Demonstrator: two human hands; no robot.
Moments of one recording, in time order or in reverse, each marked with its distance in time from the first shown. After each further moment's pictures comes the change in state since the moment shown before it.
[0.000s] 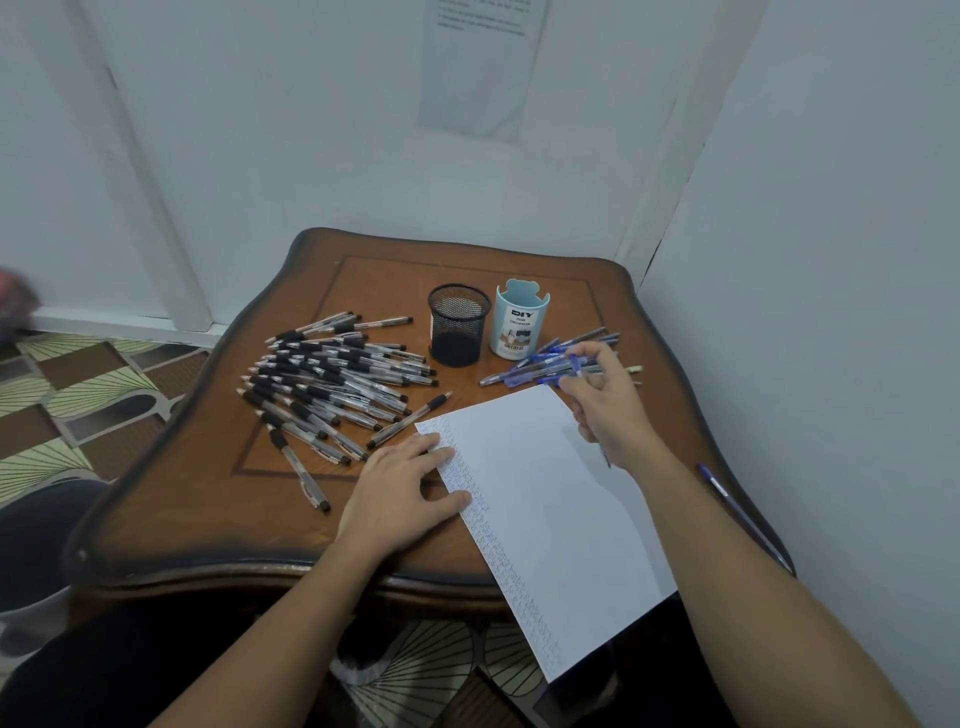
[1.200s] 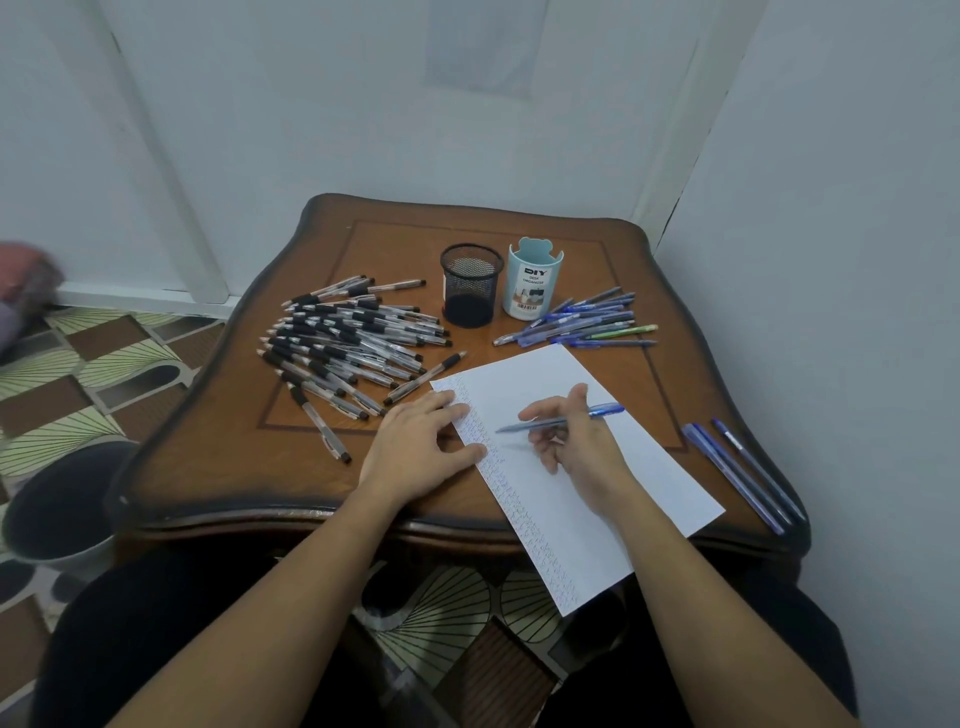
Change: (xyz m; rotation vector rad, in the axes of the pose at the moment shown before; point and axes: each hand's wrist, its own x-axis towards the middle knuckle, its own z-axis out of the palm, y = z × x) left_hand -0.003 0.005 -0.003 0.008 0.013 -0.009; right_hand -0.081 0.041 0.041 0.139 -0.116 0.178
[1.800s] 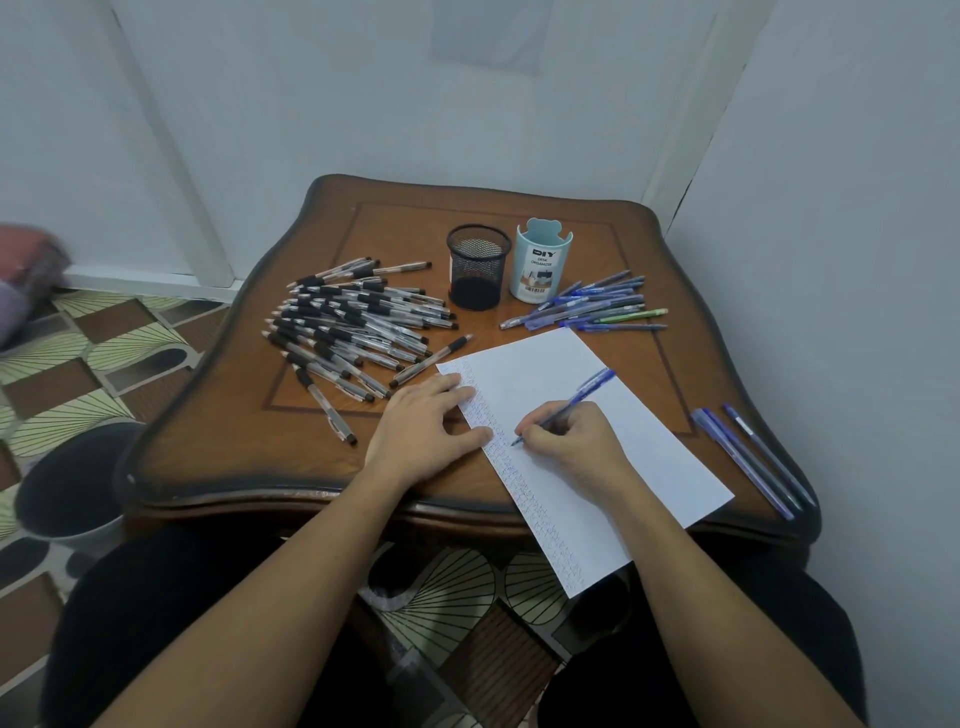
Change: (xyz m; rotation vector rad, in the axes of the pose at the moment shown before) left_hand -0.002 0.002 -0.002 -0.005 0.004 -0.008; right_hand -0.003 0.014 0.001 -0.241 -0.079 -0.193
